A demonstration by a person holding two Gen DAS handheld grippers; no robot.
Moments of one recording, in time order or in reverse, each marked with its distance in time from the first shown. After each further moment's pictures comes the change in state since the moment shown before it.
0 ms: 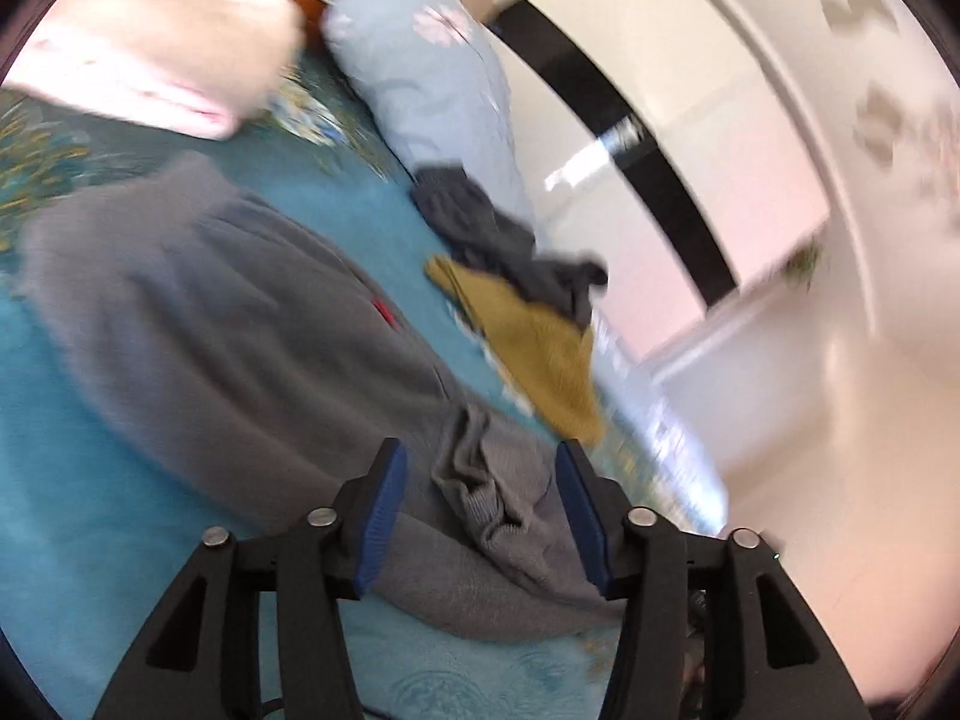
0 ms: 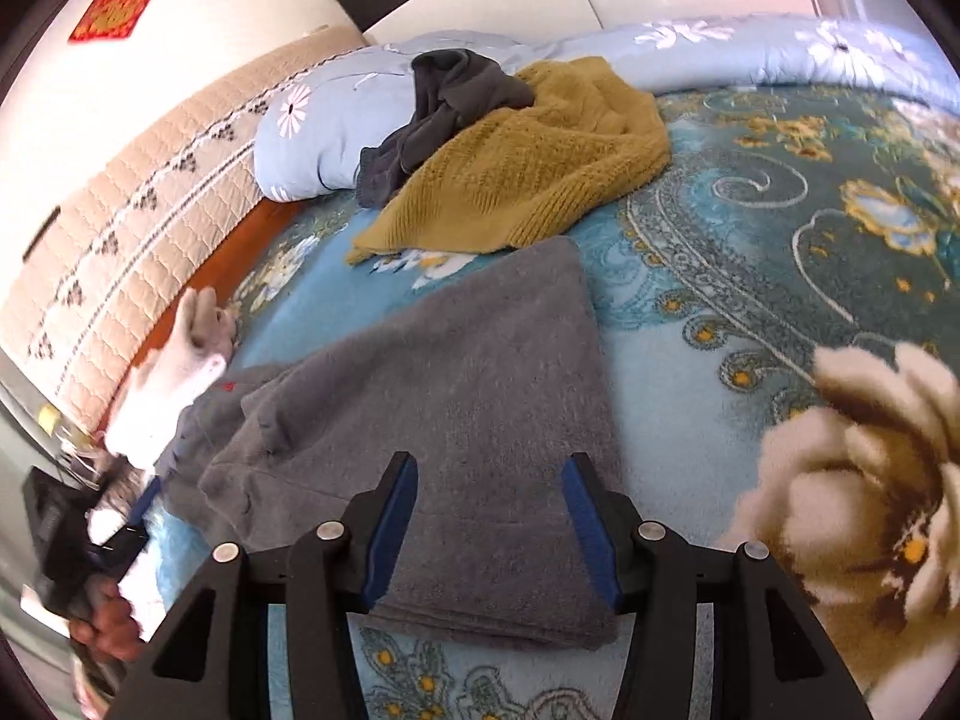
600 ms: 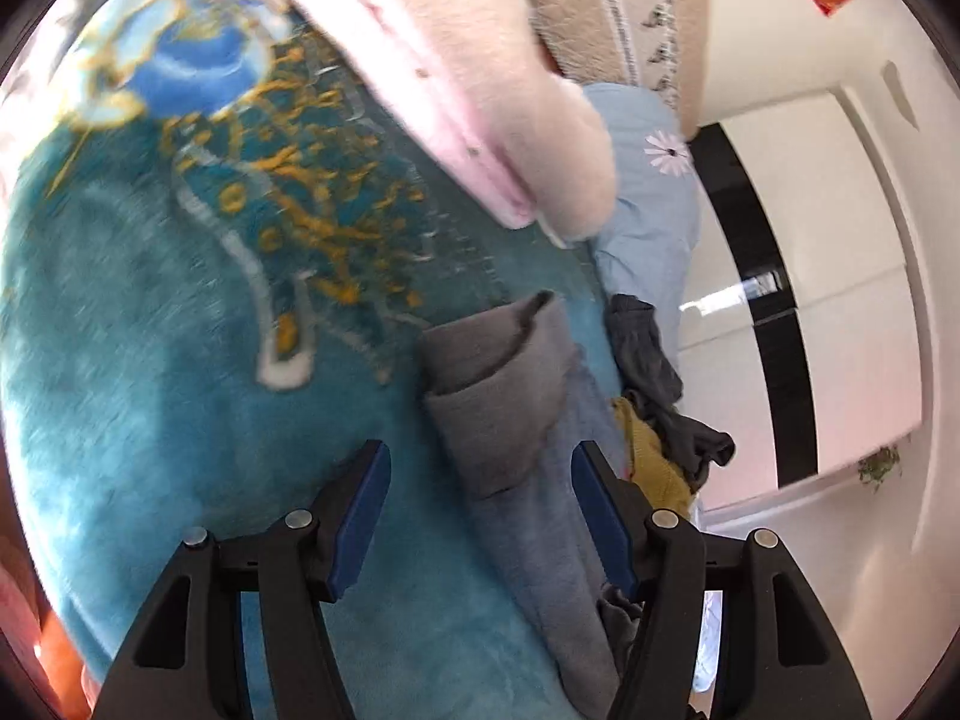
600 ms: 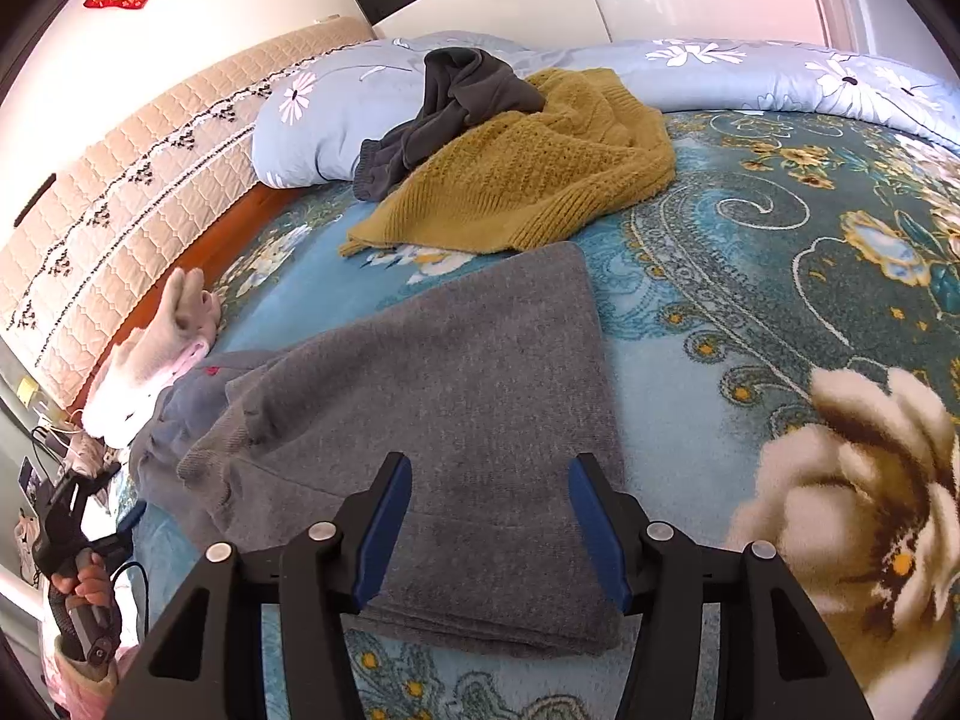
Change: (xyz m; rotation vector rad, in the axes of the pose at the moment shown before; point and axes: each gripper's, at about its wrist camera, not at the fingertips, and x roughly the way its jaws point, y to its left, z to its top) left arm -0.045 0.112 0.035 -0.324 -0.125 0.207; right arm 0.002 0.005 -0.001 -0.047 -0.009 -0.042
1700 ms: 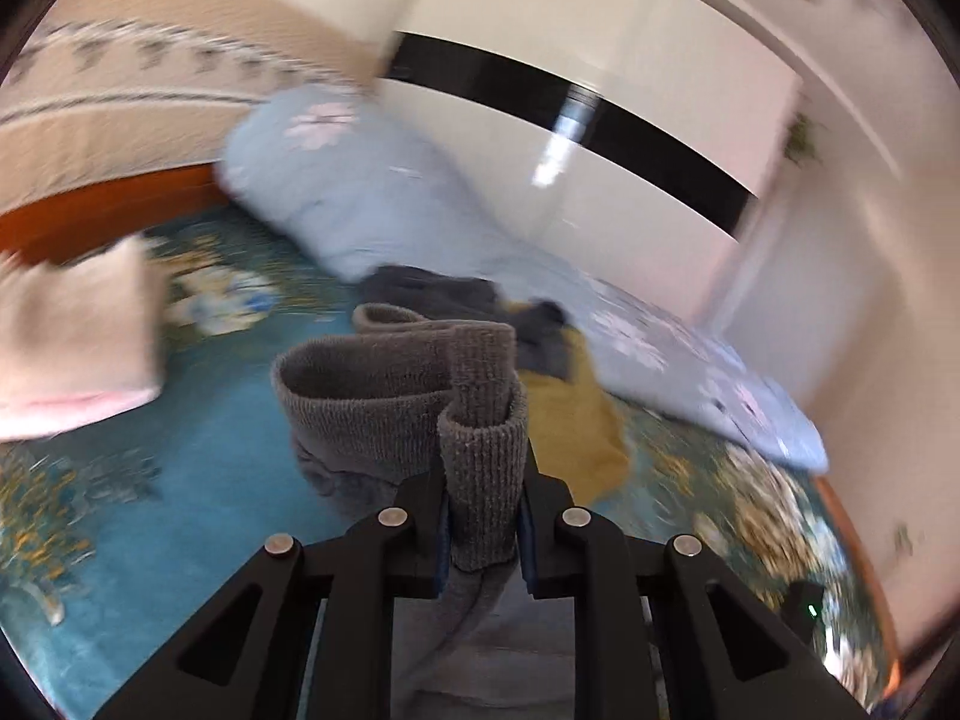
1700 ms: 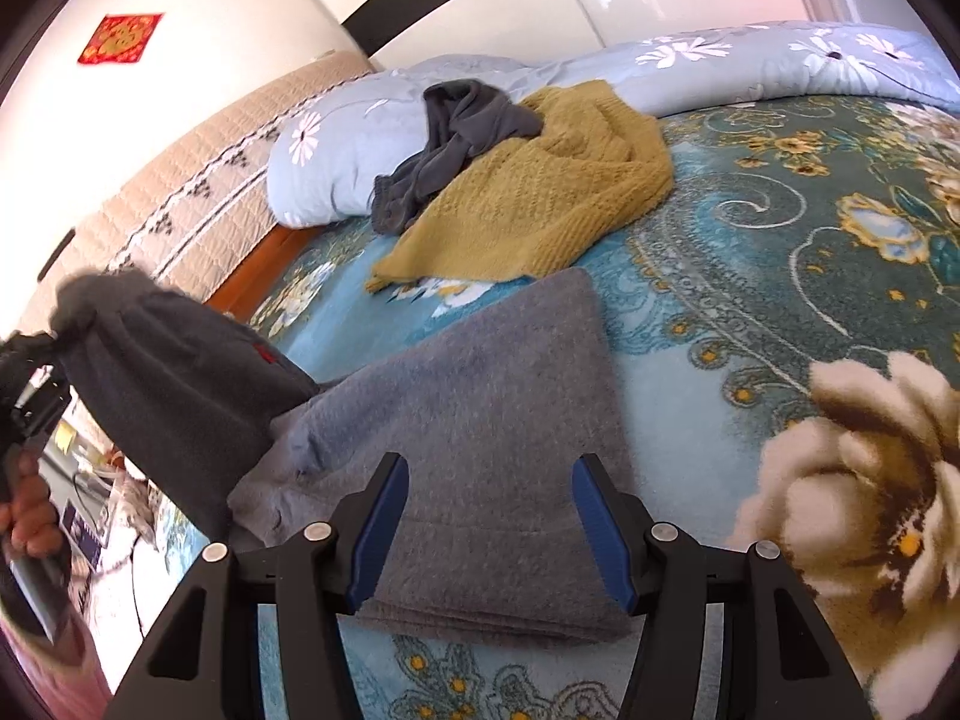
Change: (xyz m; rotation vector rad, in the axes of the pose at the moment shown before) left arm 0.065 -0.296 -0.123 0.904 0.074 -0.059; right arm -0.021 -0.010 0.007 0.114 -0.056 0.084
